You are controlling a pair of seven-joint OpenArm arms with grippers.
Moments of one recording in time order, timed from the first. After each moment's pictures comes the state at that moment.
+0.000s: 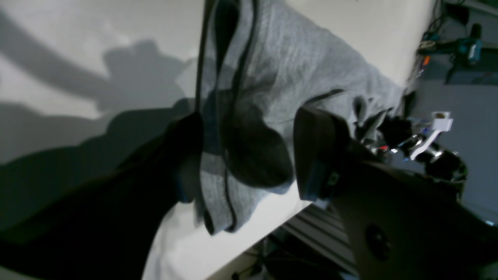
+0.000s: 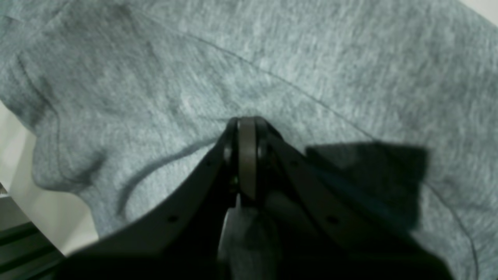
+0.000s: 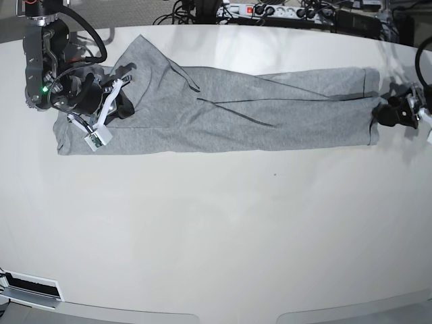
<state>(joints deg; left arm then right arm) -6.7 -42.8 -8.3 31.1 -85.2 -43.8 70.9 -9.4 14.9 5.7 78.8 21.0 40.7 -47.1</state>
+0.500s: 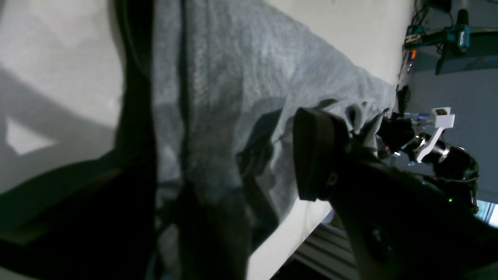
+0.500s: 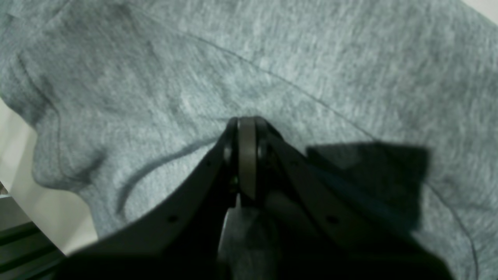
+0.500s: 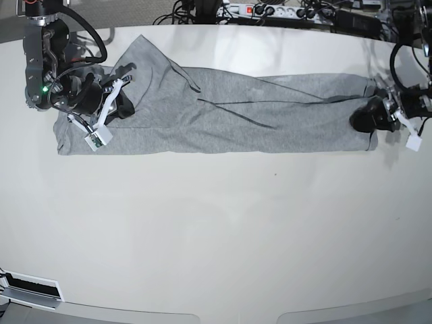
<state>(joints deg) -7.1 -35.4 -8.8 31.6 -76.3 -45.2 64.5 -9.3 14.9 5.7 78.8 21.0 40.7 -47.4</state>
